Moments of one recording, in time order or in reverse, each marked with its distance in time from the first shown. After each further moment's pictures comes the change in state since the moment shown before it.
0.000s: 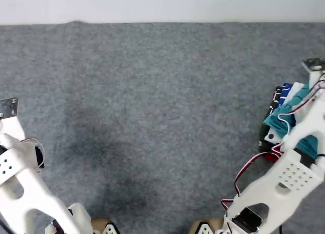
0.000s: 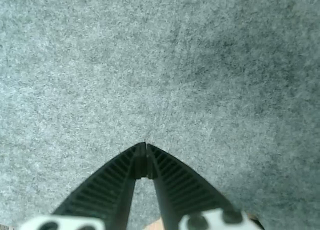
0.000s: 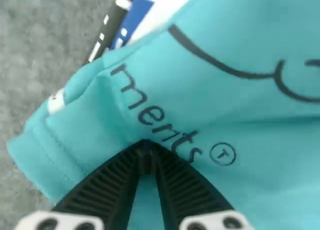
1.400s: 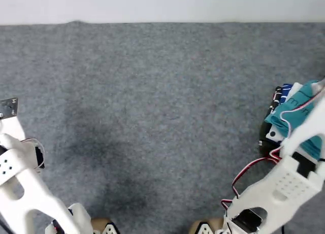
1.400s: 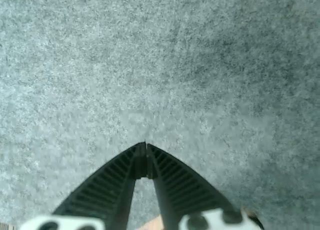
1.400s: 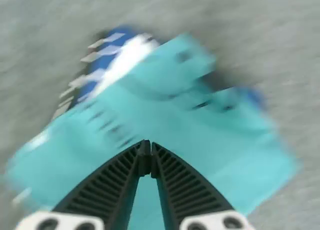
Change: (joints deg) left arm 0.0 -1.3 -1.1 1.8 0.0; right arm -1.8 -8.1 -3.2 -5.4 -0.4
